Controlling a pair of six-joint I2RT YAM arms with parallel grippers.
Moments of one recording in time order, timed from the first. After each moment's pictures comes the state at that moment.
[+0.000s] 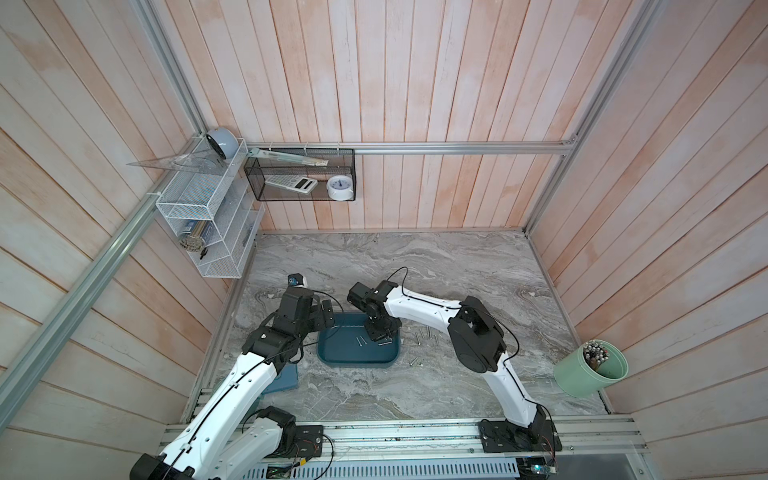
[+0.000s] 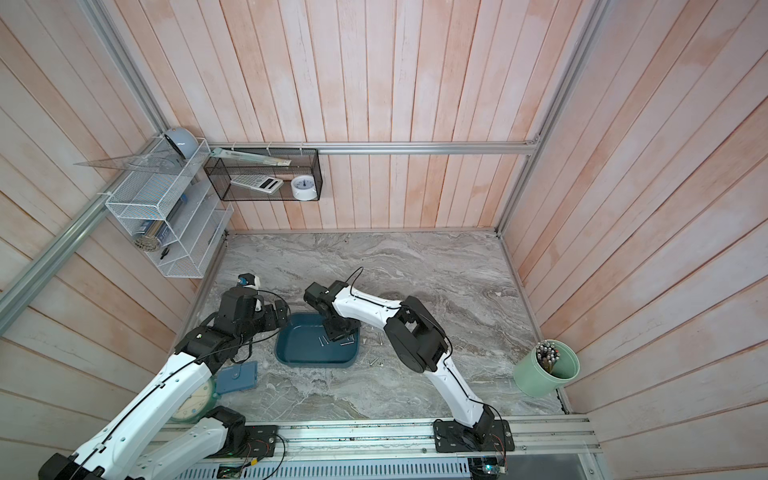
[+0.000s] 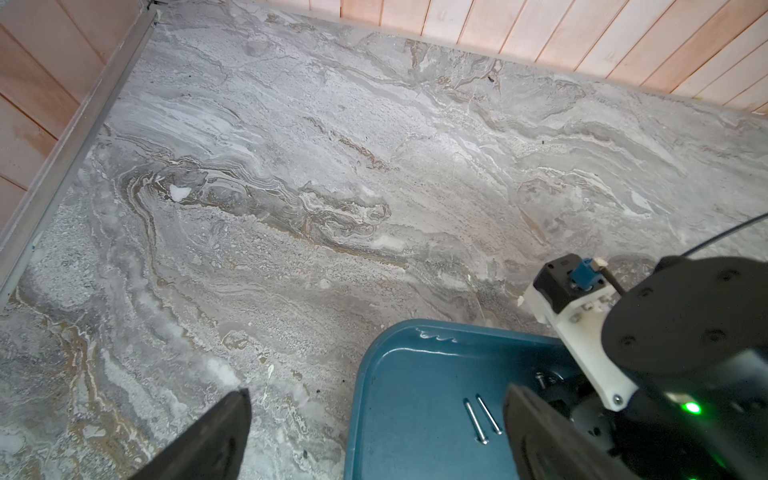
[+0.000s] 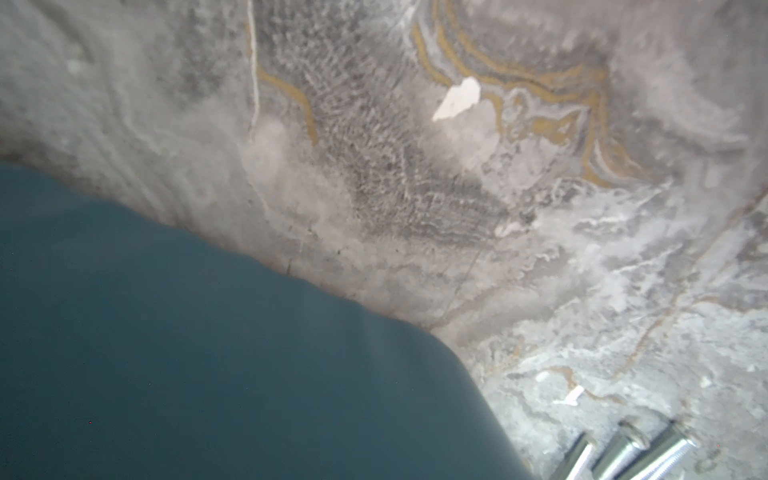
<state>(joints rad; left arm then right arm) -0.36 0.94 0.78 -0.59 -0.22 -0.40 0.98 2.28 1.85 -1.08 0.10 0.50</state>
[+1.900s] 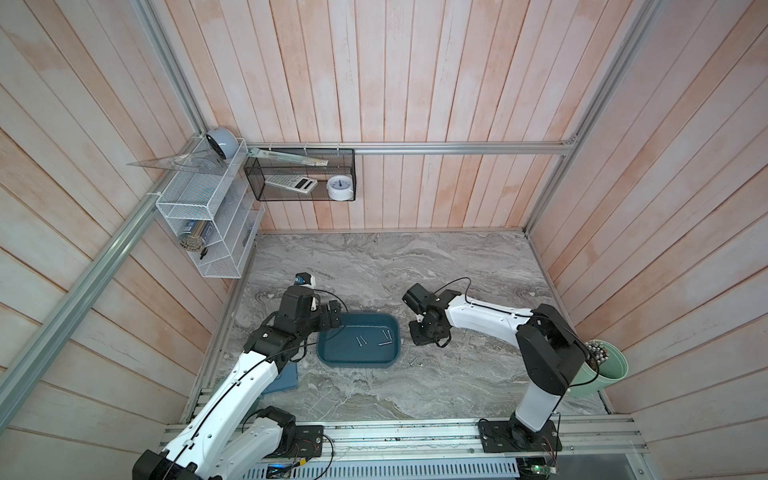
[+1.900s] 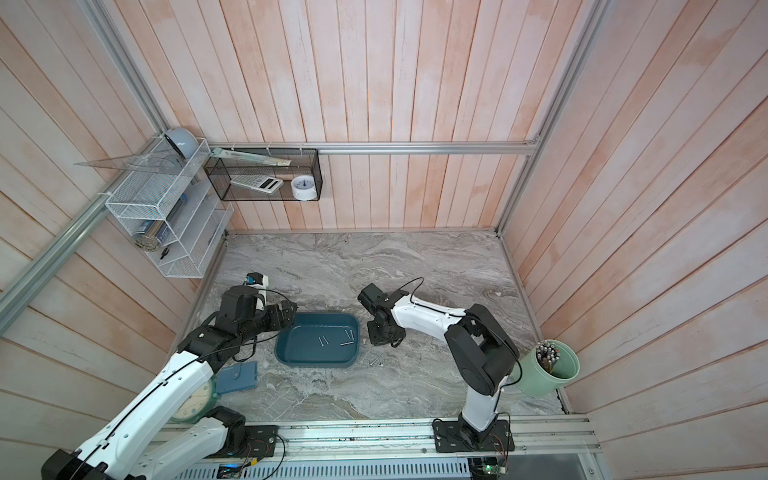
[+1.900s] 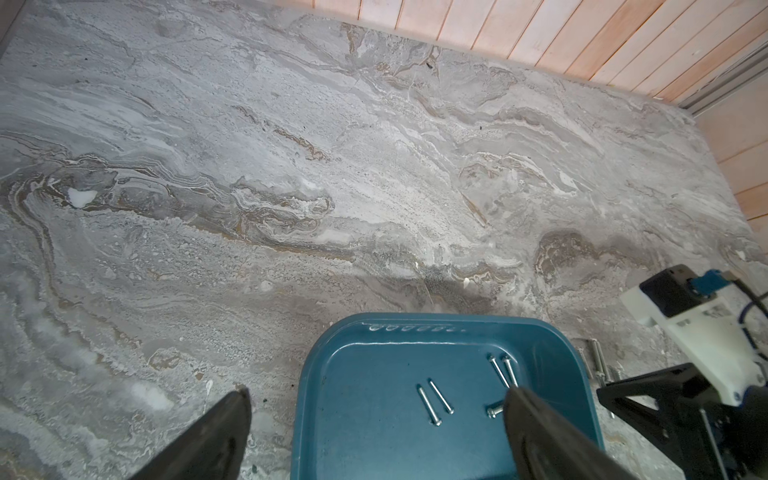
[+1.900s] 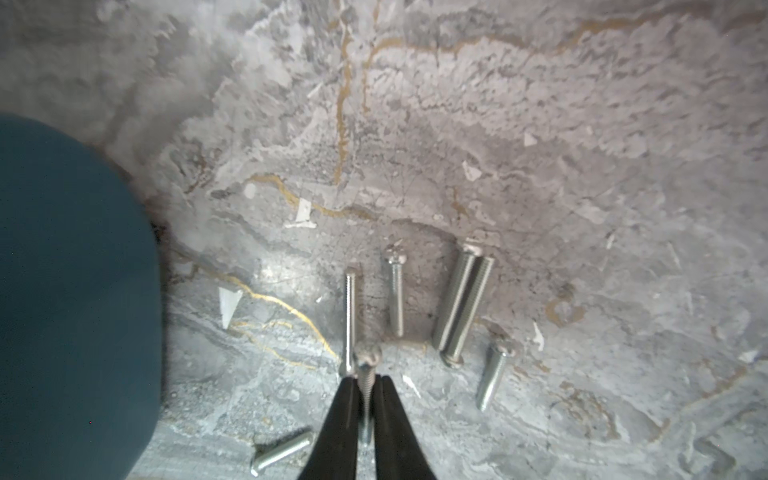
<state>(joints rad) -0.35 0.96 0.77 -0.53 -0.06 -0.38 0.78 1.78 1.15 -0.78 0.03 0.53</state>
